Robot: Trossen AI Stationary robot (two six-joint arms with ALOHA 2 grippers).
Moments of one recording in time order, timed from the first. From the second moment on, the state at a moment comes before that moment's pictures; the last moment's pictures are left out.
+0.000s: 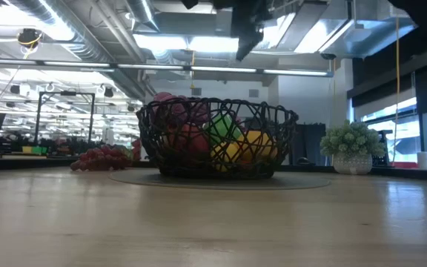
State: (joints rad) left arm -0.19 1.66 1.85 -1.14 -0.69 -0.30; right arm -0.15 2.05 2.30 -1.50 -0.09 0.07
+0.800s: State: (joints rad) left arm -0.19 1.66 1.85 -1.13 -0.69 -0.30; right arm 0.25 1.55 1.97 -1.56 0.05 0.40
